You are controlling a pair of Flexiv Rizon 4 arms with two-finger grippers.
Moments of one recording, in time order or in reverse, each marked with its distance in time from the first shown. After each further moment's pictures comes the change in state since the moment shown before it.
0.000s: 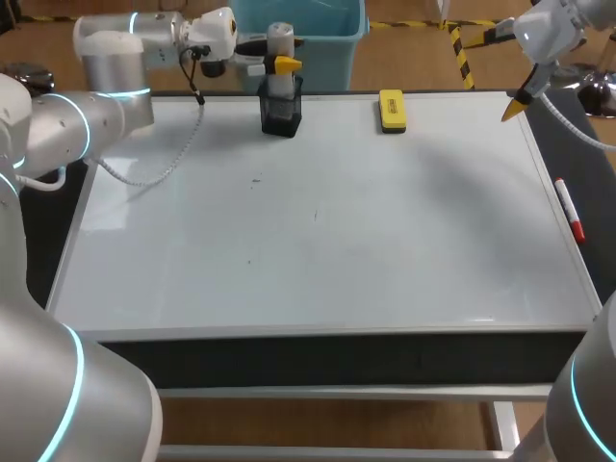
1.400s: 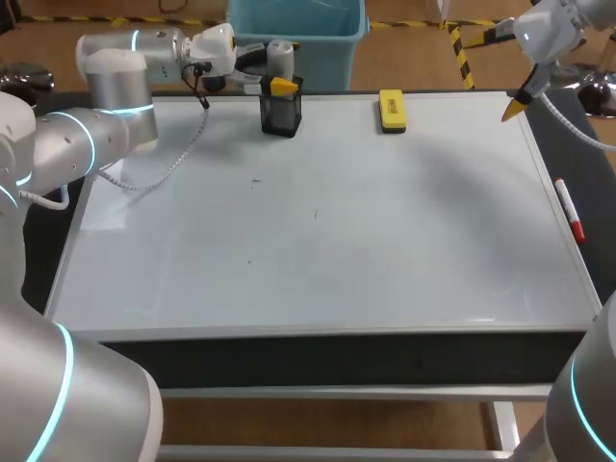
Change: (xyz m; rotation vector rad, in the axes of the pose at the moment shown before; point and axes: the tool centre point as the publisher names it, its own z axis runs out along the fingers) left arm -0.002 0.024 -0.007 0.013 -0.026 0.036; right arm 0.000 0.000 0.000 0.000 0.000 0.000
